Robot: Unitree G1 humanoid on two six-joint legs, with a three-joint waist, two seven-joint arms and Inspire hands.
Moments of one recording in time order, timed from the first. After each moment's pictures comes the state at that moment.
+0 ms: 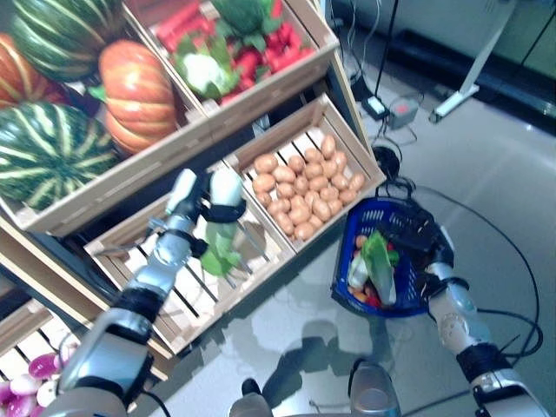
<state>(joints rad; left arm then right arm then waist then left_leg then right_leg) -0.52 0.51 -0.36 0.73 -0.32 -0.24 0.06 -0.24 -0.45 0.20 0.54 0.86 -0.19 0.01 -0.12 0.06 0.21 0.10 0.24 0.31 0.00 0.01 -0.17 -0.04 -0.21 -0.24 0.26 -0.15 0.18</state>
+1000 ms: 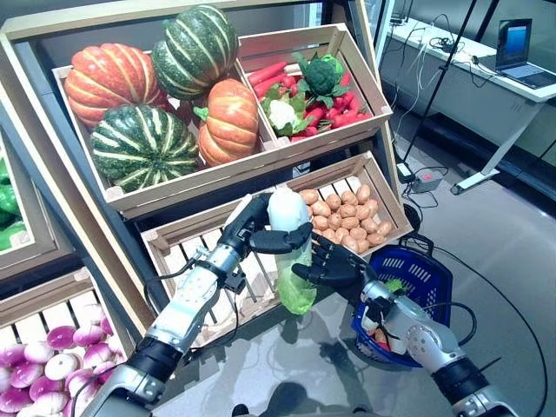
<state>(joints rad) -0.28 0.52 -0.35 0.18 -0.40 -0.23 -0.14 -0.19 -0.40 0.37 0.19 0.92 0.19 0.31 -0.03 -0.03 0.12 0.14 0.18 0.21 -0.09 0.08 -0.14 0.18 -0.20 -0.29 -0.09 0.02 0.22</state>
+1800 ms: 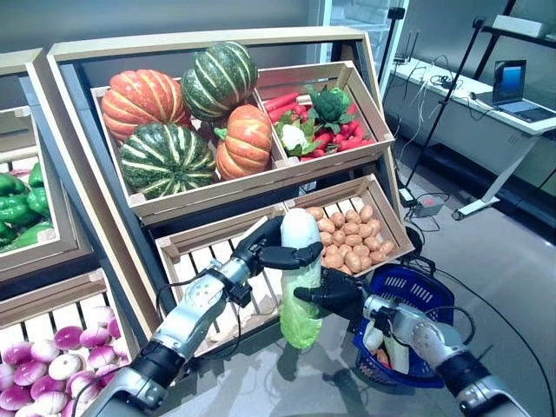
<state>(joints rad) -0.27 0.52 -0.44 0.19 -0.61 -0.09 -0.24 -0.26 -0.38 0.43 0.45 1.04 0.37 0.50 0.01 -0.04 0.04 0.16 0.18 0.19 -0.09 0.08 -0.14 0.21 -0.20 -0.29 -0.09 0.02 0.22</state>
